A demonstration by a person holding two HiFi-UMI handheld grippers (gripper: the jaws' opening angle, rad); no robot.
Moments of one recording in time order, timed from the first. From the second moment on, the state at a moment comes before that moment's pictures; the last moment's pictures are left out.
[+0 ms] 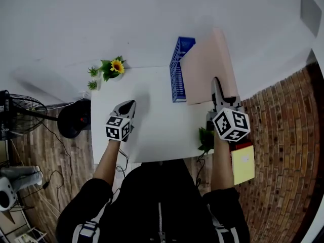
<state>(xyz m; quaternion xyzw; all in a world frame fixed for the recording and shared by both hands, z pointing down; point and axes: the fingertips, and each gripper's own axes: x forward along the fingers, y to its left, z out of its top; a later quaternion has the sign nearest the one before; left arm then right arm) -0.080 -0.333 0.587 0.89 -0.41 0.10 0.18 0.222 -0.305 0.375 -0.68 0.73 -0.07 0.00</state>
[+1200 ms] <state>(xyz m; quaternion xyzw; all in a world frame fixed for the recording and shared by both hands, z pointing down) -0.127 -0.324 0.606 0.86 -0.46 0.11 0.20 0.211 -0.373 0.400 -0.70 0.71 -0.06 0.01</state>
